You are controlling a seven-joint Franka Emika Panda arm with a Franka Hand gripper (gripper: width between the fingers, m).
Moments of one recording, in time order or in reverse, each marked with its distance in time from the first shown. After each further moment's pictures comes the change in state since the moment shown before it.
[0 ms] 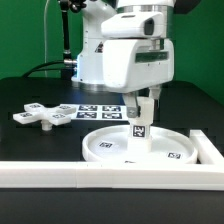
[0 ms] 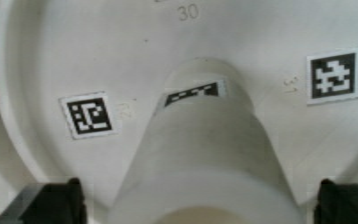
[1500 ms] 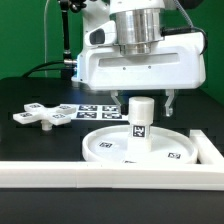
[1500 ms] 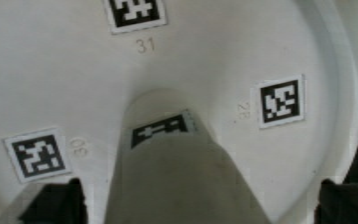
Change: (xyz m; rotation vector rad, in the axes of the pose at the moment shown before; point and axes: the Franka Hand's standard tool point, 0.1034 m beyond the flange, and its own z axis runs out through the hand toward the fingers) arm -0.004 -0.003 0.005 0.117 0.024 1.577
